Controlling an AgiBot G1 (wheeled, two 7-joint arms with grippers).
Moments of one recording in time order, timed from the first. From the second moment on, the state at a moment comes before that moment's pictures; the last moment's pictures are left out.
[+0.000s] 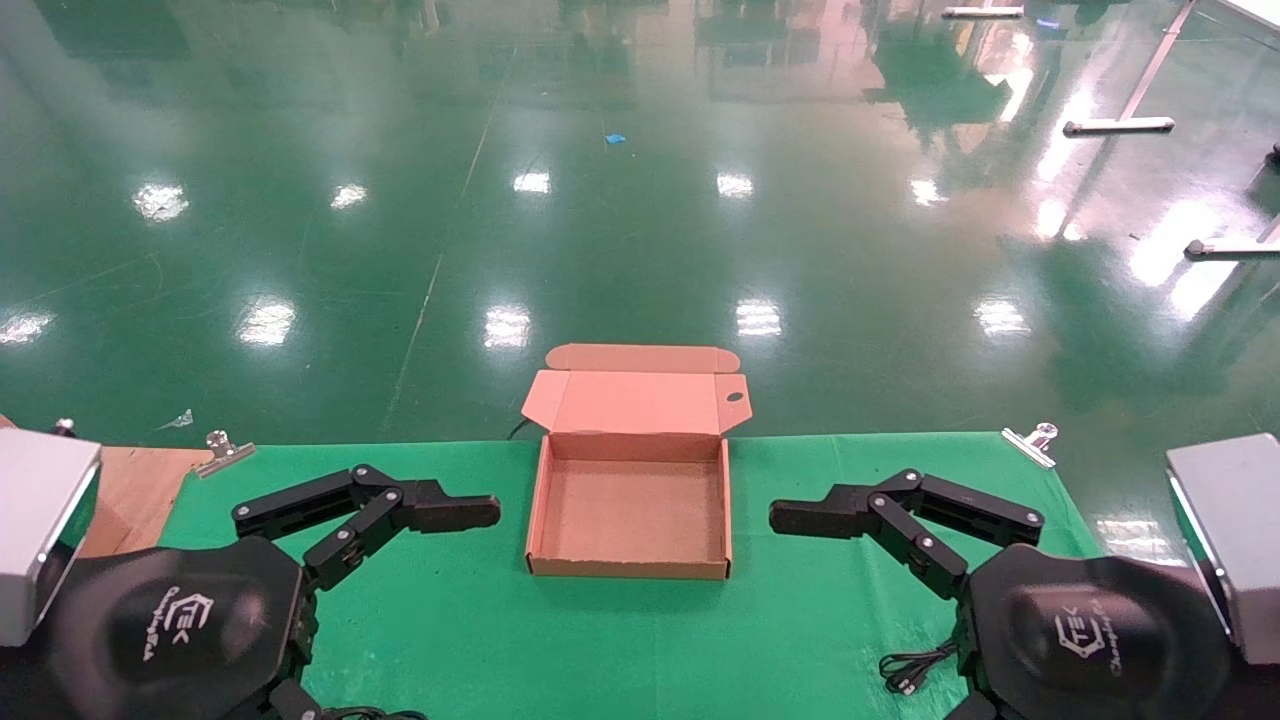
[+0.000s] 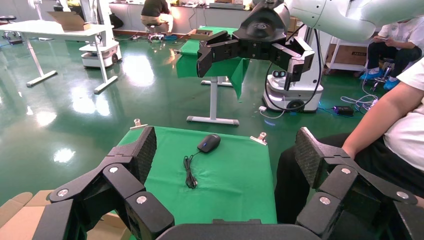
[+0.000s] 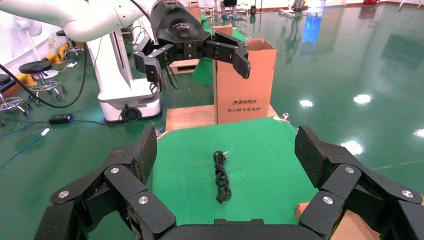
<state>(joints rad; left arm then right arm) -1.07 0.61 0.28 -1.28 0.73 1.50 -0.19 1.08 -0.61 -0.28 1.28 -0.73 -1.49 0.18</state>
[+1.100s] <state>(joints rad) -1.19 0.63 0.37 -1.18 0.90 1.54 -0.16 1.16 -0.64 -0.38 1.23 -1.00 -1.51 0.09</state>
